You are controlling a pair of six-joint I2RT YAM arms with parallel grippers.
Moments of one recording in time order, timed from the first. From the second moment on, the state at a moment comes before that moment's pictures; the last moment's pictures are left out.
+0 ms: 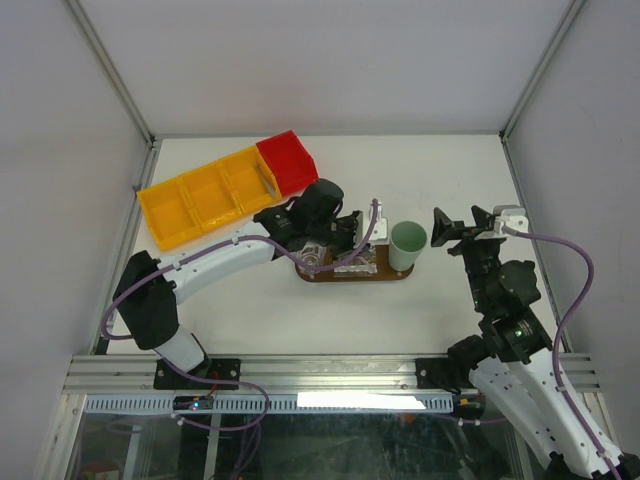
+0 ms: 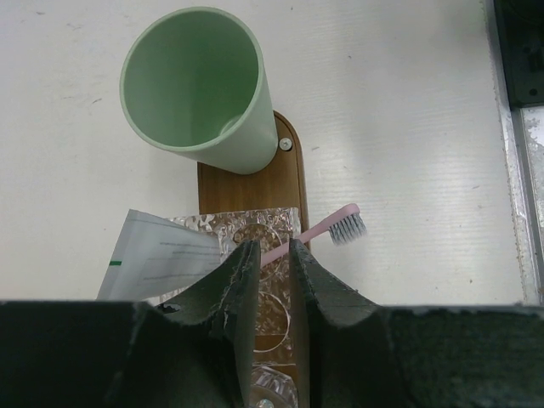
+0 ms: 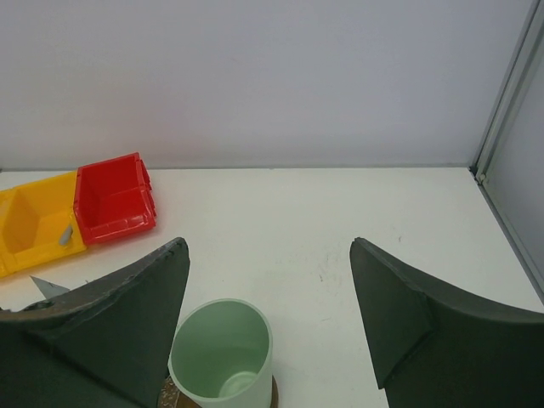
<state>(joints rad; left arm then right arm) -0.90 1.60 1.31 -0.33 0.50 0.56 0.48 0.38 0.57 -0.02 0.36 0.02</state>
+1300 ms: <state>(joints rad) -0.24 1.42 1.15 0.04 0.06 -0.49 0.48 0.39 0.68 -0.20 0.27 0.18</state>
